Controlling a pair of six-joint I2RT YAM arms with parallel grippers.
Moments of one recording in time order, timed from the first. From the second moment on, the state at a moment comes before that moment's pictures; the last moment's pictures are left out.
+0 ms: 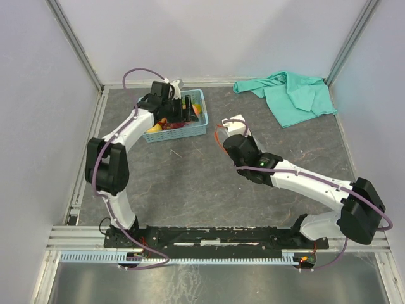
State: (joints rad) left arm -0.30 1.88 1.51 -0.40 0.35 -0.28; right arm 0.90 1.35 0.95 -0.25 0.89 0.08
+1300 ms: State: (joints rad) left arm -0.64 1.46 1.12 -0.27 0.29 -0.58; right arm 0.90 1.39 0.98 -0.14 0.76 0.24
